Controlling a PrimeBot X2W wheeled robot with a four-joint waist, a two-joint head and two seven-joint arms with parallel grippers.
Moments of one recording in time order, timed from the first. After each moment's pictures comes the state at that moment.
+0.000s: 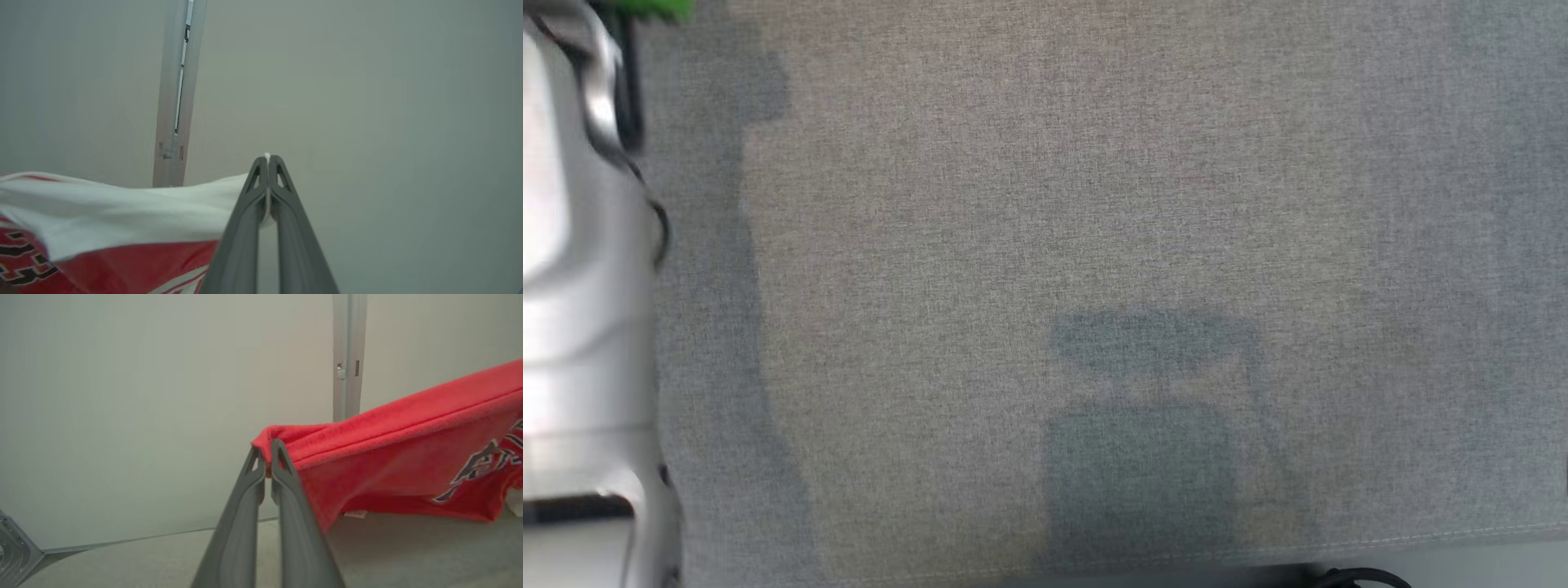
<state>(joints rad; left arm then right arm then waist) -1.17 0.21 -0.08 0.59 -0.14 -0.06 -0.26 -1.29 -0.41 0.04 0.44 0.14 0.13 -0.26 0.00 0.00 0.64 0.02</state>
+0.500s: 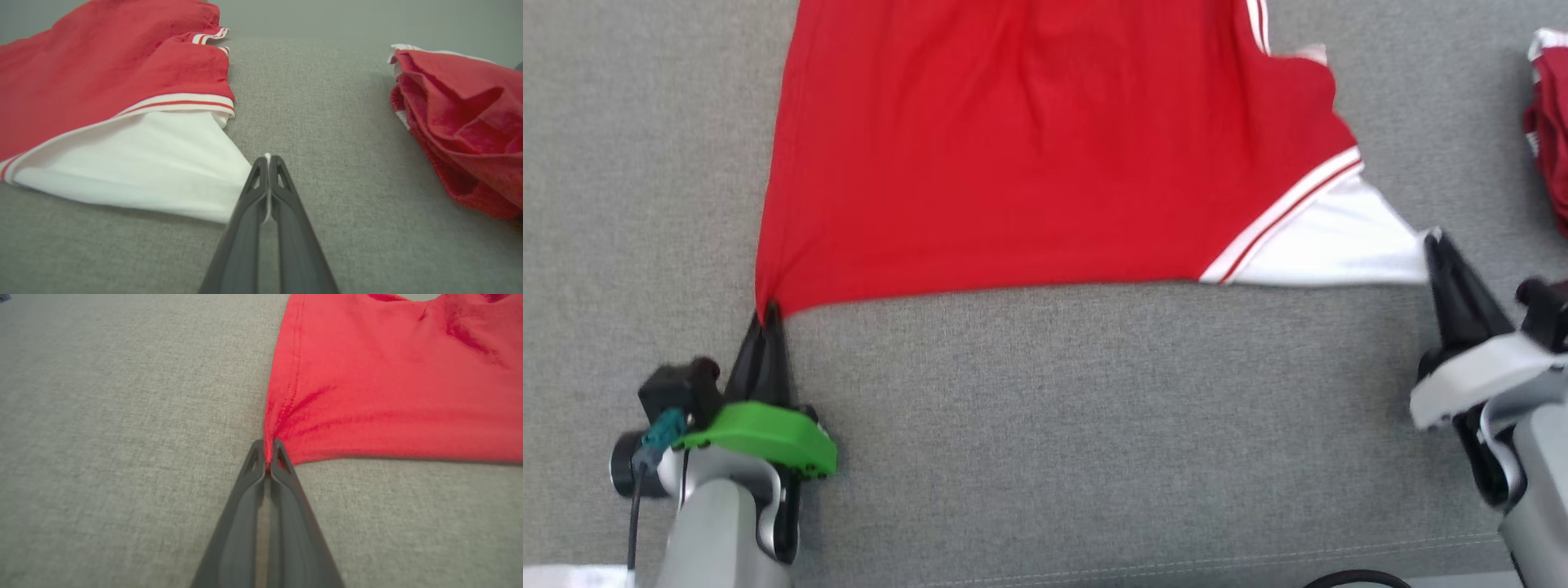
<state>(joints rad) -0.40 0.06 0.06 0.61 -0.20 -0.12 -0.27 -0.39 -0.38 0.09 0.42 0.36 0.13 -0.26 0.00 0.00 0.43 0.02</state>
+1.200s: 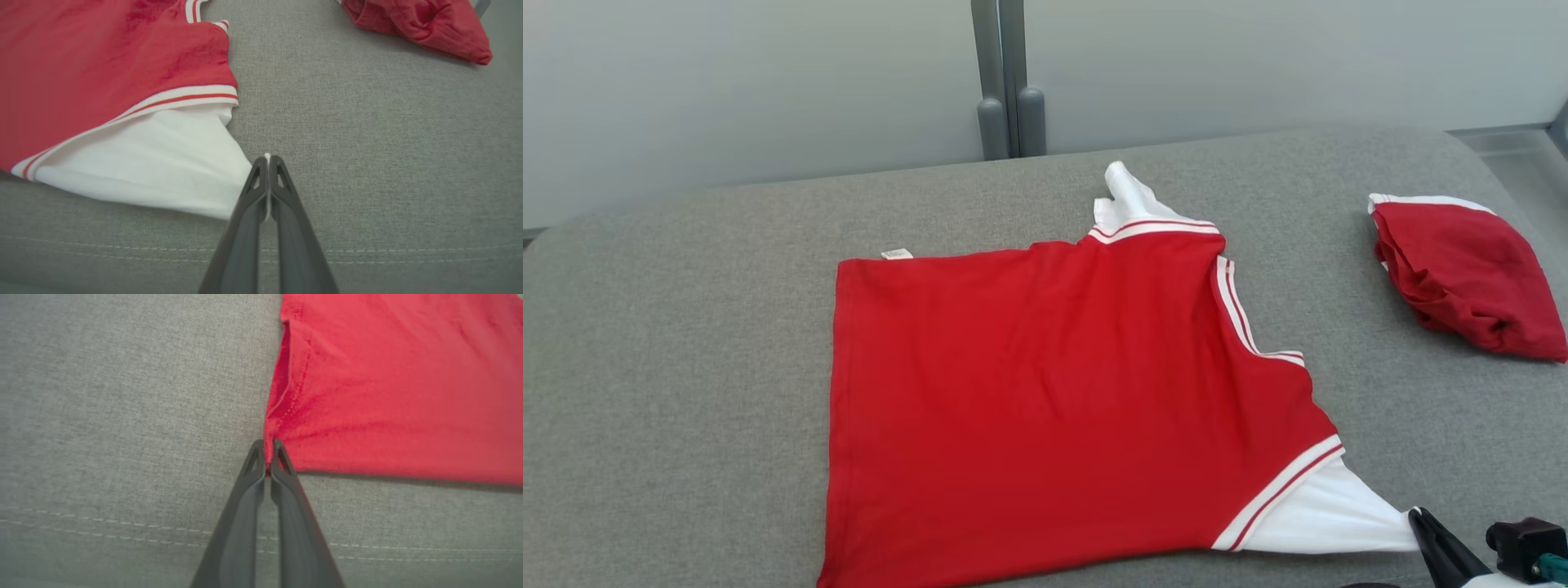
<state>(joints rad) 0.10 0.05 -0.05 0.61 -0.34 -0.10 -0.26 0.05 -0.40 0.22 0.51 0.43 0.13 -0.26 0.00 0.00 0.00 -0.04</state>
